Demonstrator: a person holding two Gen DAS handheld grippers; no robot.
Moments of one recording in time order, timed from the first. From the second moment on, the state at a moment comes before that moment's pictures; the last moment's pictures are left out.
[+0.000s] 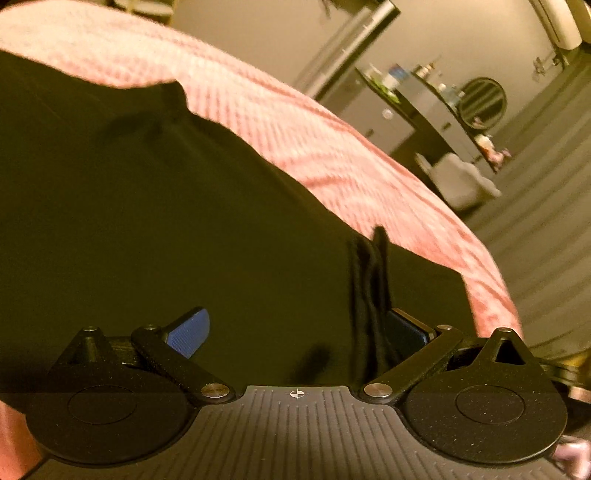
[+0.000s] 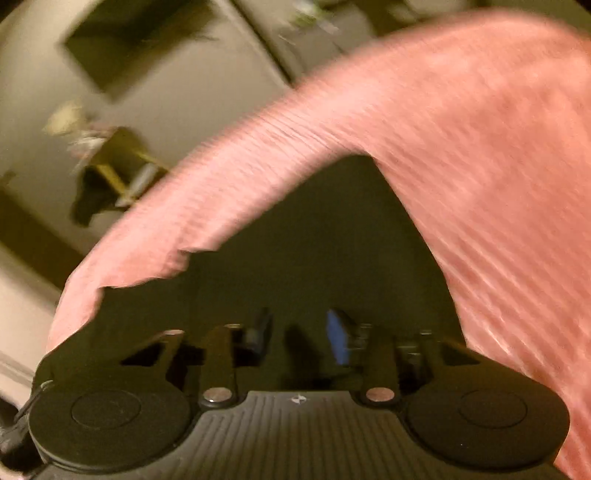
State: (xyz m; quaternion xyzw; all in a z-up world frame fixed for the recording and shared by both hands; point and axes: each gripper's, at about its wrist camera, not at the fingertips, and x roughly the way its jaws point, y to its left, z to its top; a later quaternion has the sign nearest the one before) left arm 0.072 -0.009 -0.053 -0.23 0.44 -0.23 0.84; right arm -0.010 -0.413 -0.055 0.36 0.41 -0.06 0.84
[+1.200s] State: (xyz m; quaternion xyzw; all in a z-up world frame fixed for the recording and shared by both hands) left arm 0.107 -0.021 -0.040 -0.27 0.47 -0.24 0.80; right arm -0.081 -0.439 -0.040 0.48 0.29 -0.04 0.83
